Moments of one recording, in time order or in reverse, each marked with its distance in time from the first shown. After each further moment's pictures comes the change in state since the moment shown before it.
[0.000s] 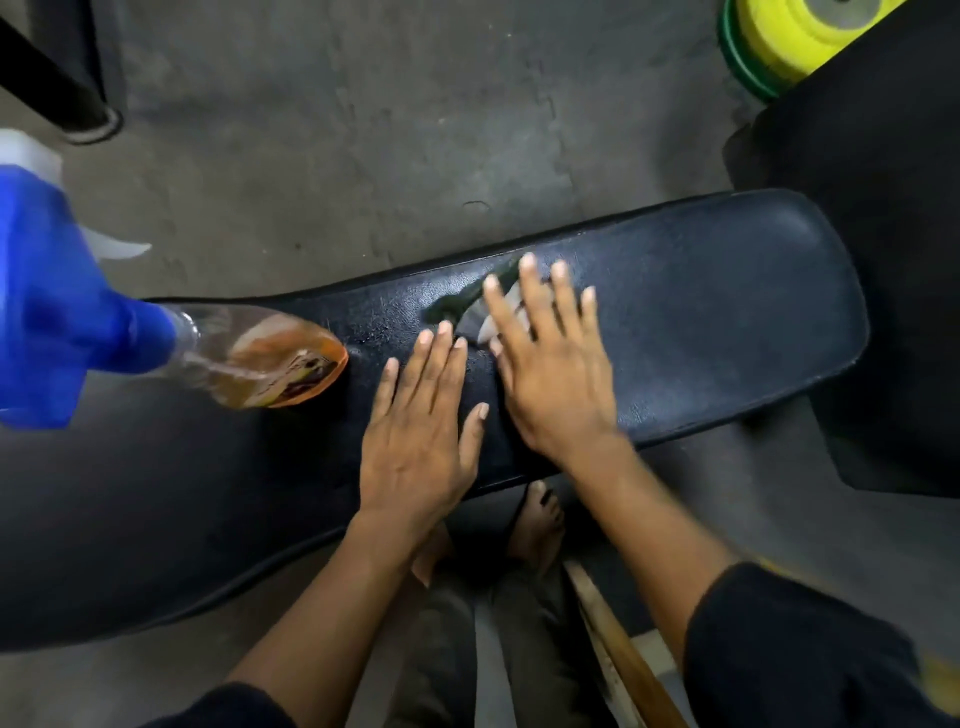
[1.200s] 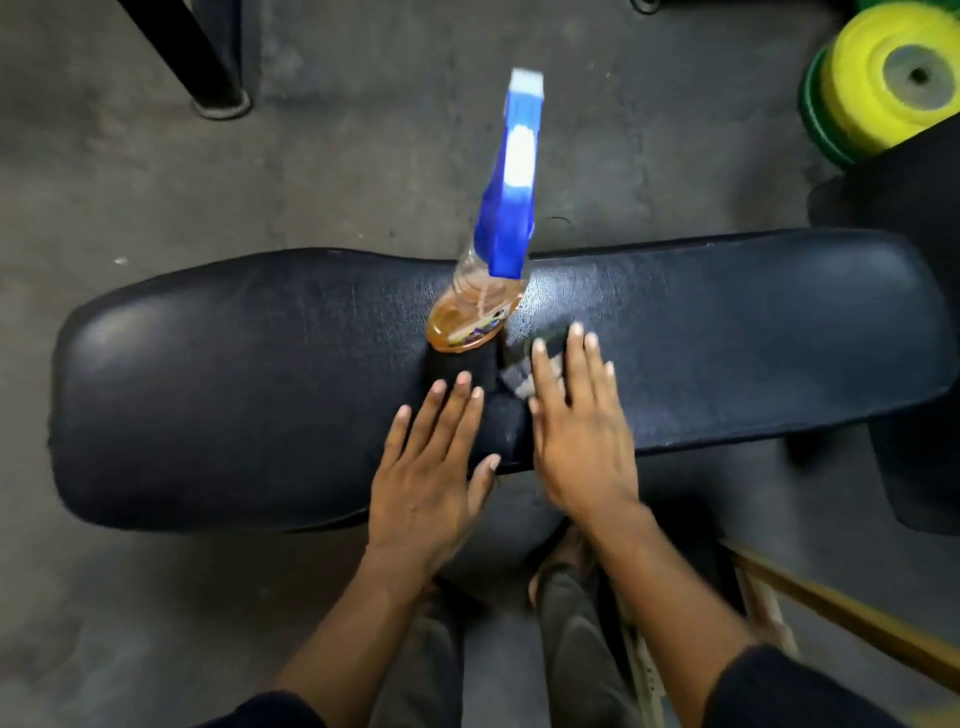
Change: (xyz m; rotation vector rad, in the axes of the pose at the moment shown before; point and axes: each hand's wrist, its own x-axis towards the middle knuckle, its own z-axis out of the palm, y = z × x) left_hand -0.128 -0.108 -0.022 0.073 0.027 -0.086; right_hand -0.076 -0.132 0.018 -0.007 -0.027 -0.023
